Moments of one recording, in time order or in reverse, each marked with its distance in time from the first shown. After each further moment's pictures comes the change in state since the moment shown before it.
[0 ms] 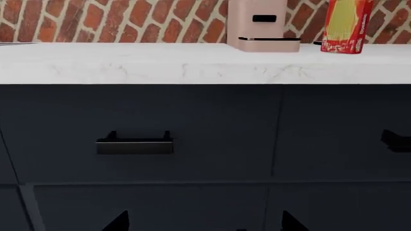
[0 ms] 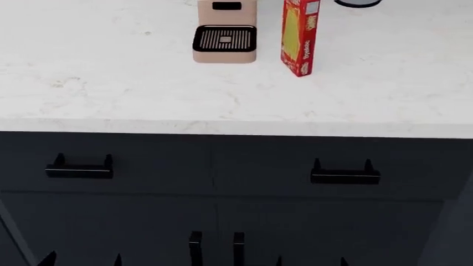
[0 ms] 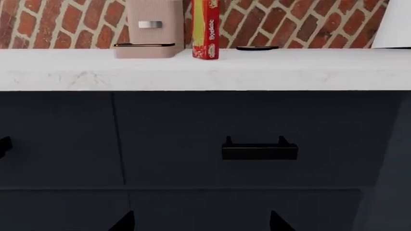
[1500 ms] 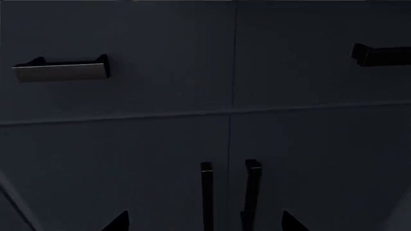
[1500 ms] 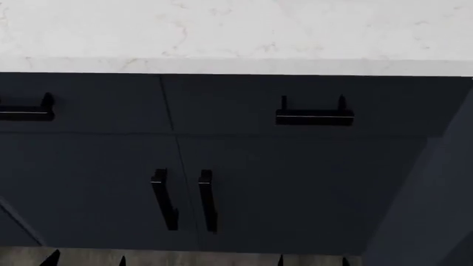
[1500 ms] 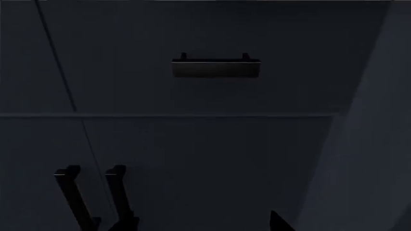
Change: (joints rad) left arm -0.001 -0.051 0.072 0.002 -0.003 0.024 -0.045; right arm 0.008 0.044 -0.053 0.007 0.037 -0.016 0.059
